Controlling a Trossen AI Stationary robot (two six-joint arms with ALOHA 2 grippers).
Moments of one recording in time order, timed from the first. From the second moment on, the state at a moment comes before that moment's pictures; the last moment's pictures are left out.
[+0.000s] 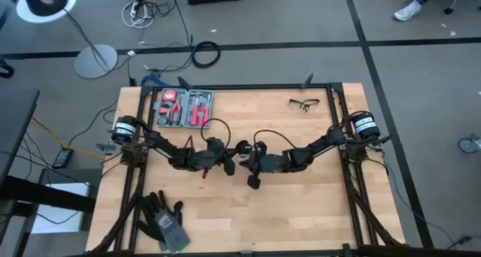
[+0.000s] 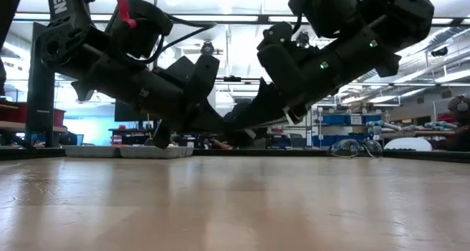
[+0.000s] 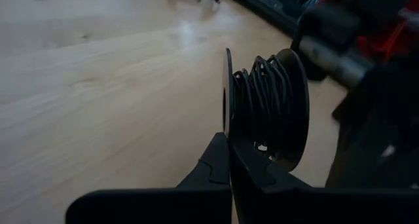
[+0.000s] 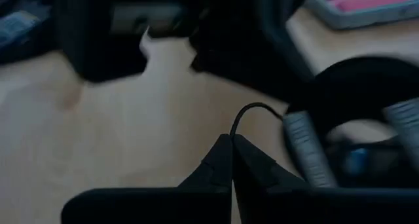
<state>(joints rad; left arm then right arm) -0.16 1.86 0.58 0.91 -0.56 -0.68 0.22 1.86 0.81 0.54 0.38 0.31</state>
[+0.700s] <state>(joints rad) -0.16 1.85 0.58 0.80 -0.50 -0.71 0.21 1.74 0.81 0.44 0.67 0.20</state>
